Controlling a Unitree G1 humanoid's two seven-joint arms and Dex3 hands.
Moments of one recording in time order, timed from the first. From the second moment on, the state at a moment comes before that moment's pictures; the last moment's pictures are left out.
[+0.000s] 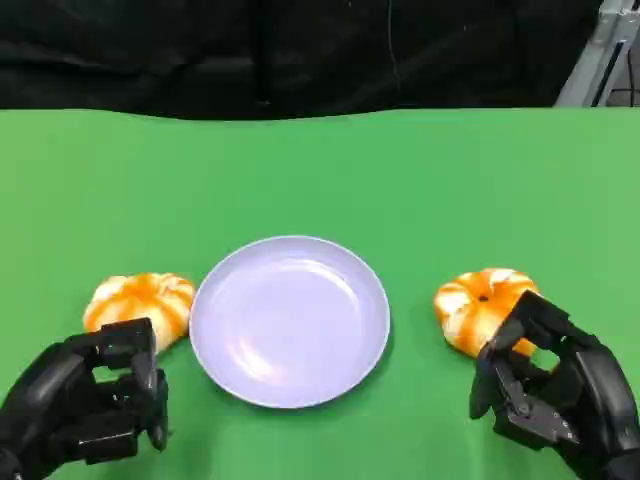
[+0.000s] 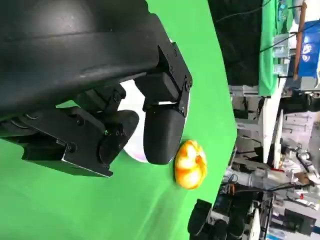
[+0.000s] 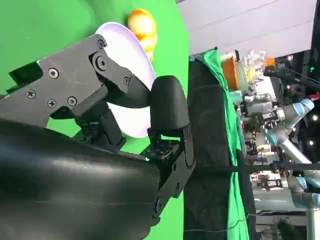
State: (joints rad) left arm 0.04 0.26 0.12 0.21 -0.37 -0.08 -0.69; right arm 0.10 0.07 -0.02 0.13 0.26 -0.25 0.36
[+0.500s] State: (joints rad) left arm 0.04 0.25 0.12 0.21 -0.37 -0.08 -0.68; right arm 0.10 0.07 -0.02 0.13 0.26 -0.25 0.36
